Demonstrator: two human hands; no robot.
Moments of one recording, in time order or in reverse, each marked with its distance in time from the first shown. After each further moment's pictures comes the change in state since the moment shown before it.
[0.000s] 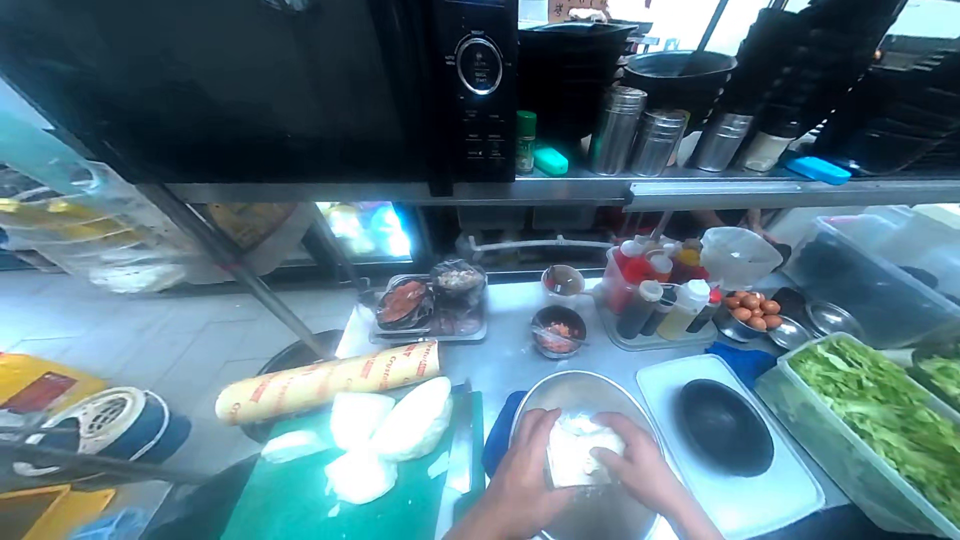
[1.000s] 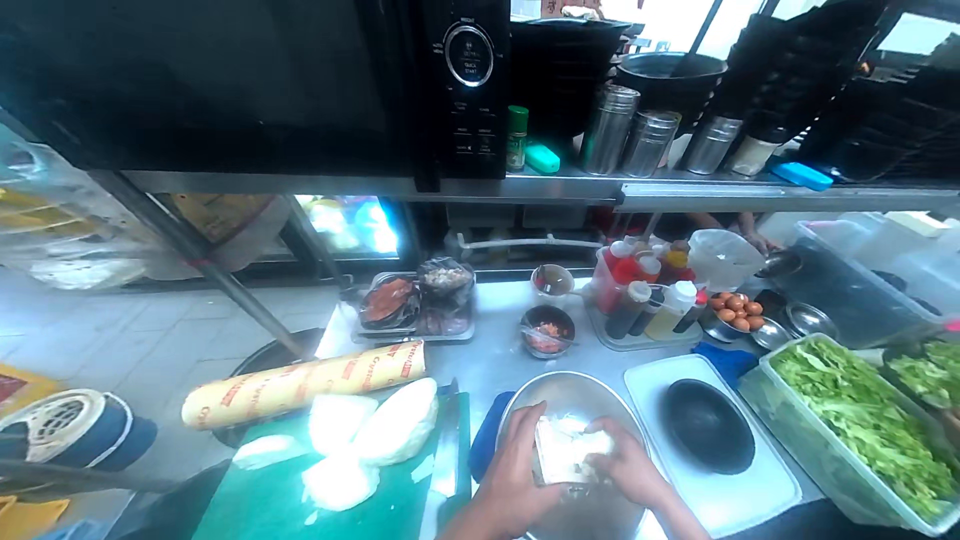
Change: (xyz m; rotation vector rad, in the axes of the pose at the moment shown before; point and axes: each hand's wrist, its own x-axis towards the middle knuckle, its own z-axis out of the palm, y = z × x) left_hand 0.009 -0.004 0.005 -0.069 0.043 -0.034; right_hand 0.002 0.025 0.003 0.157 -0.126 0.216
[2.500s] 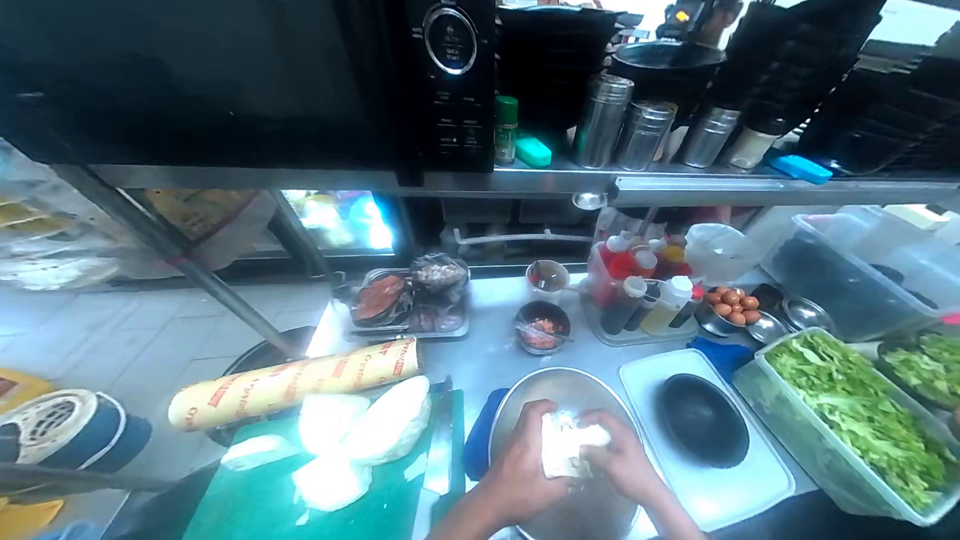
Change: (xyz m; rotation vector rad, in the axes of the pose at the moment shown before) left_hand 0.018 0.003 0.016 -0.050 -0.106 0.029; right_hand -0.002 -0.007 0.001 0.194 0.086 -0.219
